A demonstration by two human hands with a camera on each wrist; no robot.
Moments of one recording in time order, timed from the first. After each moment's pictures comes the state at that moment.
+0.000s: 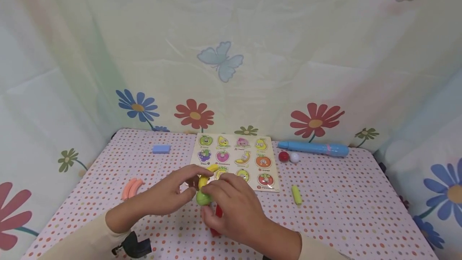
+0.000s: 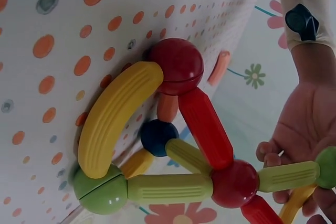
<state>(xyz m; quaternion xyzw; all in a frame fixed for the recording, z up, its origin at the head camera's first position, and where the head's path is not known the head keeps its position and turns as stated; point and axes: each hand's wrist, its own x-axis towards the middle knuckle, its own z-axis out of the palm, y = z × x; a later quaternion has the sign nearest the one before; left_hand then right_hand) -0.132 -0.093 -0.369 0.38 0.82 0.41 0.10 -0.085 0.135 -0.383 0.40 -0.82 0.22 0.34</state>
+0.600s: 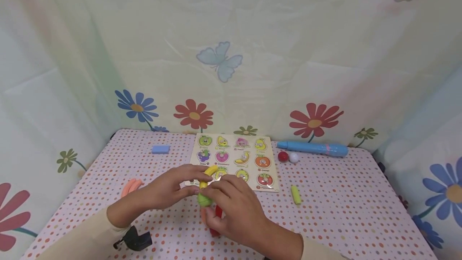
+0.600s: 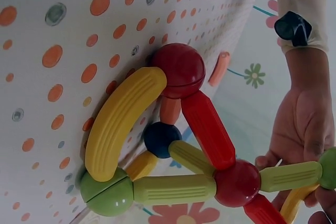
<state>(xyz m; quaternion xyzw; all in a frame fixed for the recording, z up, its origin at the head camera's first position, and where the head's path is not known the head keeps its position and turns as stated) -0.146 -0.100 -0.374 0.42 0.83 0.36 0.07 -0.084 0.140 -0.384 0.41 -0.82 0.24 0.33</state>
